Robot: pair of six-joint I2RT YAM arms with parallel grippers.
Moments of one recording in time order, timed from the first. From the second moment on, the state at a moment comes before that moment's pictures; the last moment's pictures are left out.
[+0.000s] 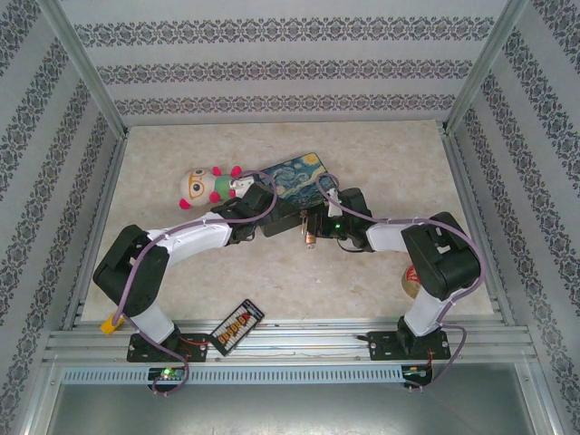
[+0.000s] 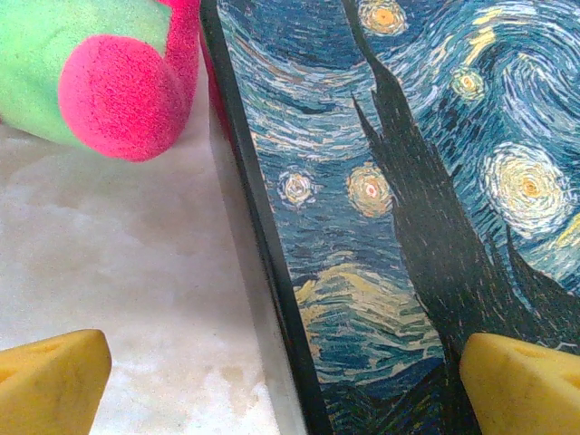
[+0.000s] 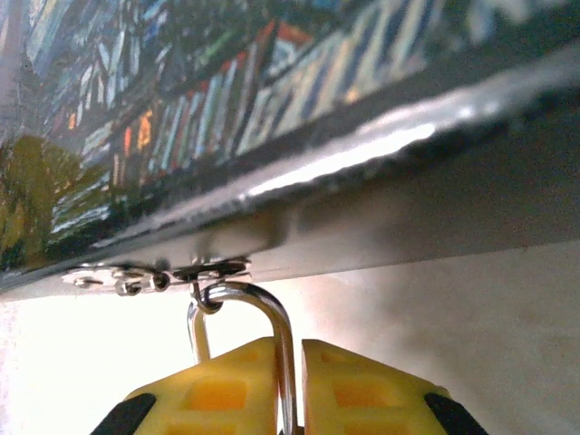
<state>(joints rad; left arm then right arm) -0.63 1.66 1.01 -0.26 -0.39 -0.77 0.41 1.72 0.70 0.28 -0.49 0.57</state>
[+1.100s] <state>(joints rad) -0.70 1.59 0.90 -0.20 -0.37 -0.91 0.43 1.58 0.61 0.22 -0.40 0.76</state>
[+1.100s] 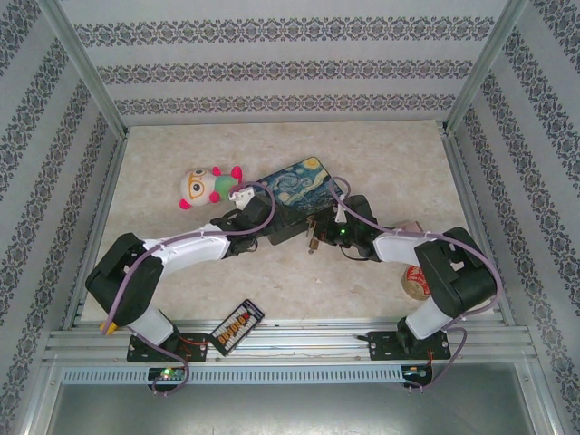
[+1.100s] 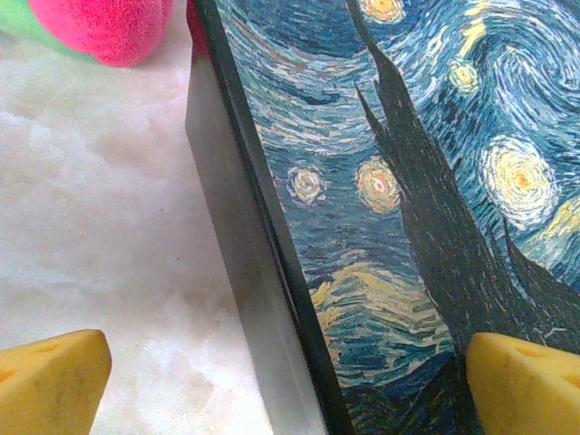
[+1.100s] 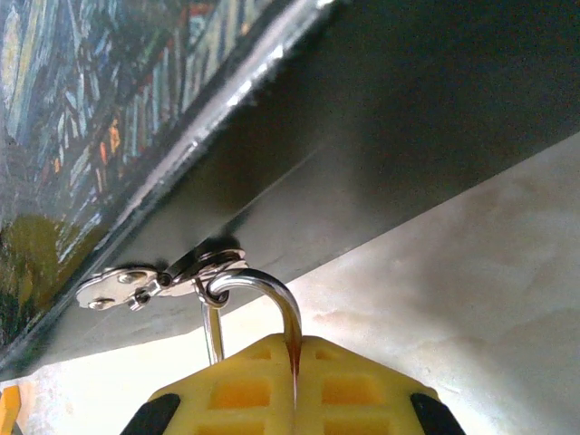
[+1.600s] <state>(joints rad) -0.73 1.56 0.87 -0.18 -0.40 -0.93 0.43 1.53 0.58 0.20 -0.37 0.82</state>
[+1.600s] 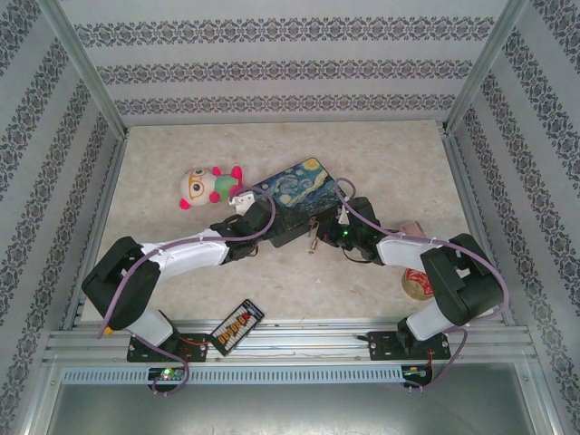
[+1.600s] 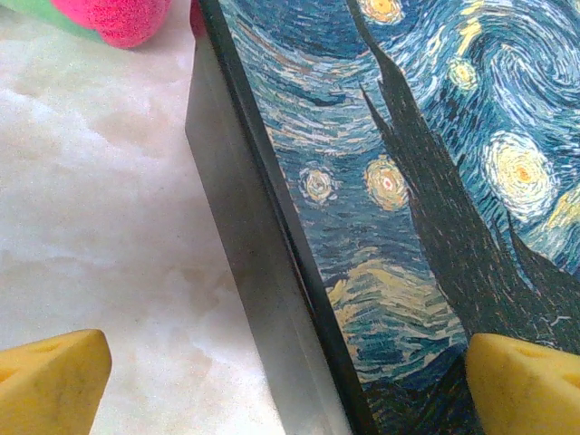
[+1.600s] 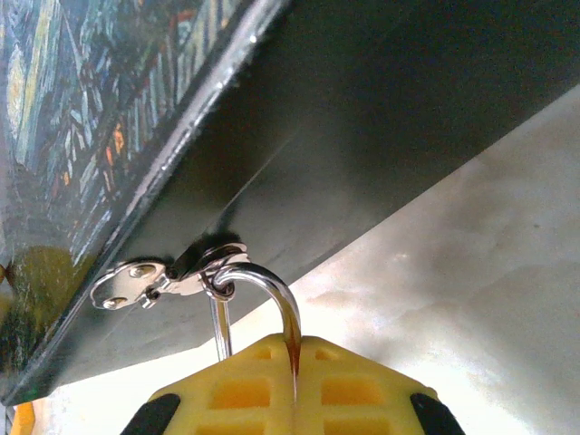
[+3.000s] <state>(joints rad) -0.74 1.56 0.84 -0.12 -0.40 -0.90 0.40 1.51 0.57 0.22 -0.35 0.97</state>
